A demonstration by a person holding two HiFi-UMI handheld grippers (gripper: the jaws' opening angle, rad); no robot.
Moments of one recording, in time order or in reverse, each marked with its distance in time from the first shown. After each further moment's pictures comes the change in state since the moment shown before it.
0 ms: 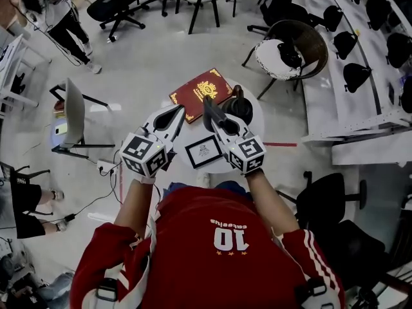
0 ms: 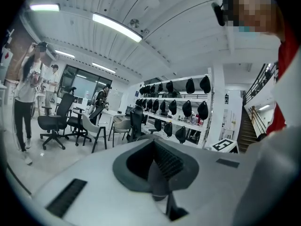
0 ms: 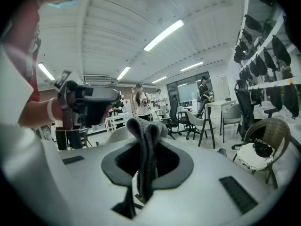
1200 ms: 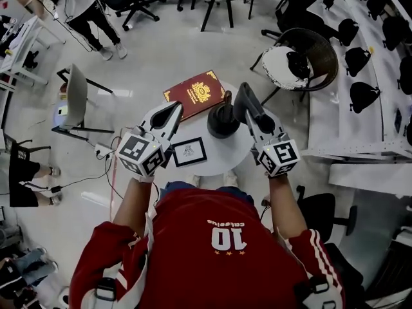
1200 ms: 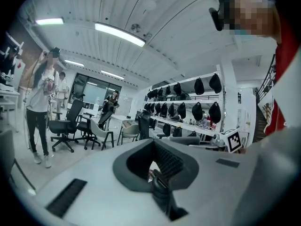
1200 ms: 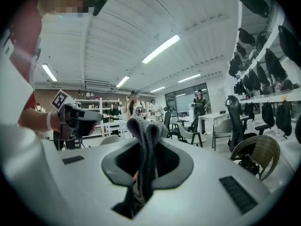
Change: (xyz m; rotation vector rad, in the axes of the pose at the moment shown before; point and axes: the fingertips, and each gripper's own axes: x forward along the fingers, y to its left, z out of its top) left arm 0.056 -0.040 0.022 0.009 -0.058 0.144; right arm -0.100 -0.140 0.073 -0.050 -0.111 -0.028
